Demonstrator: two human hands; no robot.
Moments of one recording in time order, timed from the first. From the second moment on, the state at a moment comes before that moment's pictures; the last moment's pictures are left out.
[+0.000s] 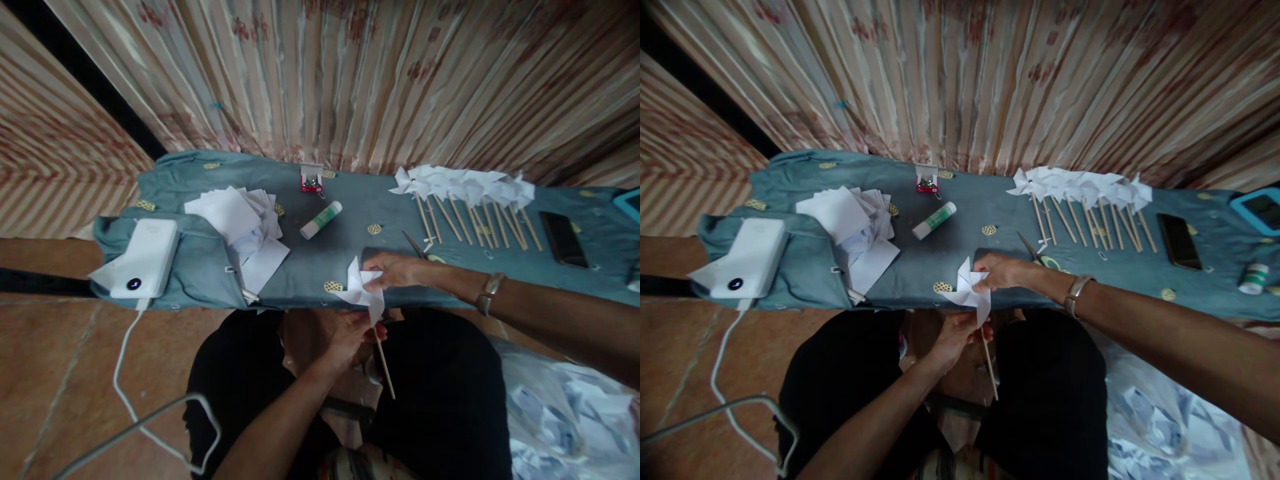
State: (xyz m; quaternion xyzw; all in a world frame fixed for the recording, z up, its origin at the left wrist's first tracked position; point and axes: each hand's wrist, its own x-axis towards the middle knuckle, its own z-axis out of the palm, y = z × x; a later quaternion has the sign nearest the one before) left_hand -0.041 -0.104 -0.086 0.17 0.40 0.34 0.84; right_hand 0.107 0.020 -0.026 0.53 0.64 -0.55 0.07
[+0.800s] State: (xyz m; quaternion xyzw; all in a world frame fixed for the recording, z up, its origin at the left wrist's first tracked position) left_hand -0.033 -0.103 -0.085 0.14 0.40 0.35 0.84; right_hand 0.105 0.016 -0.018 0.54 0.66 -0.53 0.08
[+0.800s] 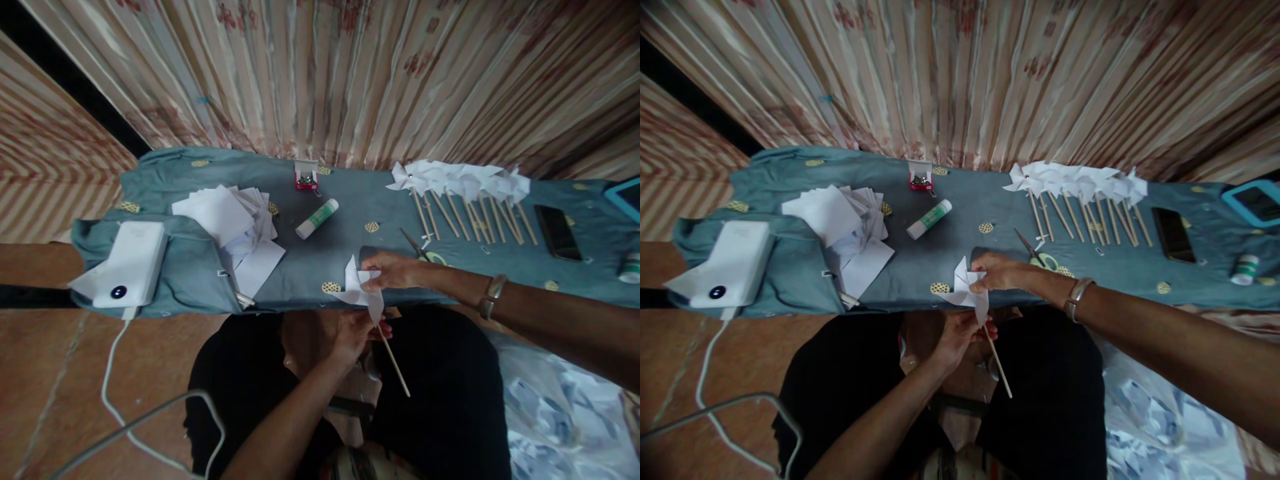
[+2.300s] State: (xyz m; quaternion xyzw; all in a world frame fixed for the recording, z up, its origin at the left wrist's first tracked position) left_hand -0.026 -0.036 -0.010 0.27 0.41 0.44 0.75; right_hand 0.158 -0.032 -0.012 0.62 0.44 -0.53 -0.36
